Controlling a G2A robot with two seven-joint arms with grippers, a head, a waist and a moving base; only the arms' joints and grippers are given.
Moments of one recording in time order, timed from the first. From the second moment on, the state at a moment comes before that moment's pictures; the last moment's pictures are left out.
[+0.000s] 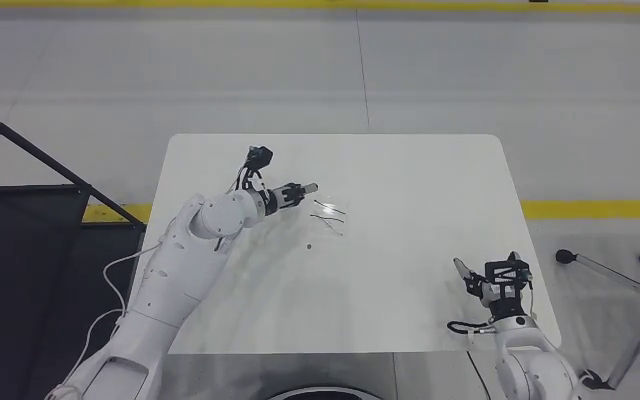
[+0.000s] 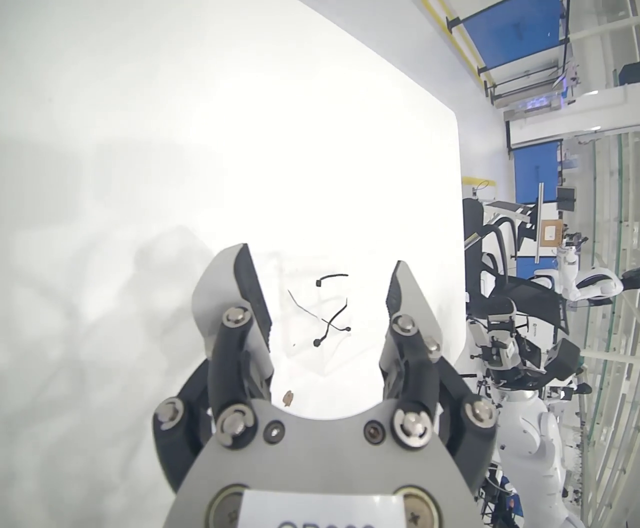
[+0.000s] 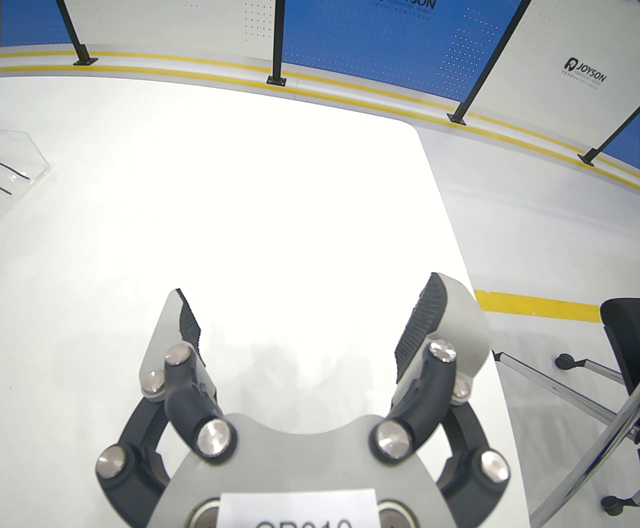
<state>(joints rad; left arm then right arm) 0.80 -1.26 -1.11 -1.21 0.32 0.04 -0.73 -1.73 -1.15 1.60 -1.80 -1.33 0.00 0.00</state>
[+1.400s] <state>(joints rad) 0.67 -1.31 -0.98 -1.05 0.37 0.01 -0.76 -1.73 -1.15 1.60 -1.80 -1.33 0.00 0.00</state>
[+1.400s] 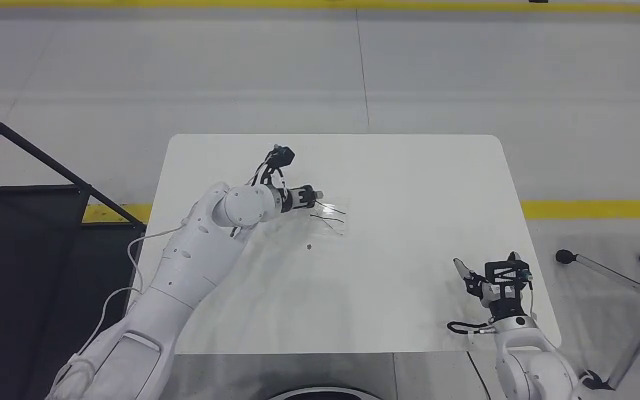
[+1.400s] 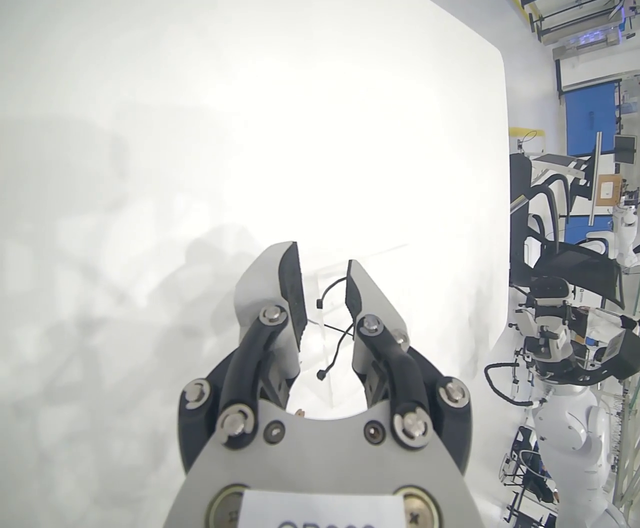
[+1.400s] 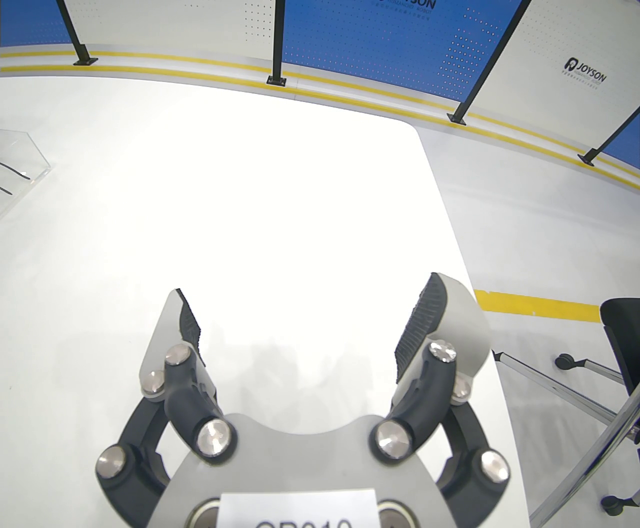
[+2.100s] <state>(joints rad) 0.70 -1.30 -1.01 -1.08 0.38 0.02 -0.77 -1.73 -1.15 1.60 -1.80 -1.33 0.00 0.00</state>
